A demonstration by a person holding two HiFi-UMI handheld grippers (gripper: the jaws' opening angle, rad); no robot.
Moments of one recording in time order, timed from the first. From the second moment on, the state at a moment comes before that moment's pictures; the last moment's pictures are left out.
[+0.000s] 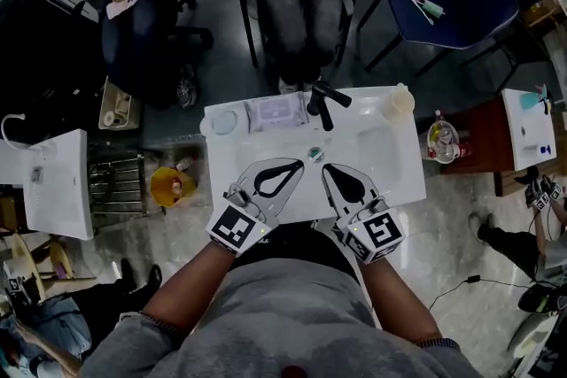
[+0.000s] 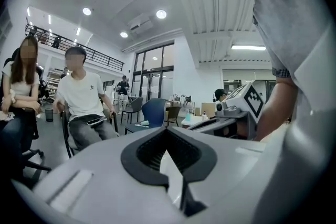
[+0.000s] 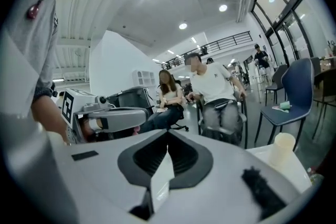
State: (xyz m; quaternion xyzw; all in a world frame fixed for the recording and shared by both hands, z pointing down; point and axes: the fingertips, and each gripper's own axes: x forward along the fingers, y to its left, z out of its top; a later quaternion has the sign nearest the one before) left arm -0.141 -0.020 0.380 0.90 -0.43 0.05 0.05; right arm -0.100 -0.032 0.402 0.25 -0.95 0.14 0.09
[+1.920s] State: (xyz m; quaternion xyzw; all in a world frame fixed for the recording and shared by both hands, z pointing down) left arm -0.117 -0.116 0.593 0.93 -0.34 0.10 0.11; right arm -0.052 -0.117 0.778 0.54 -0.60 0.55 0.23
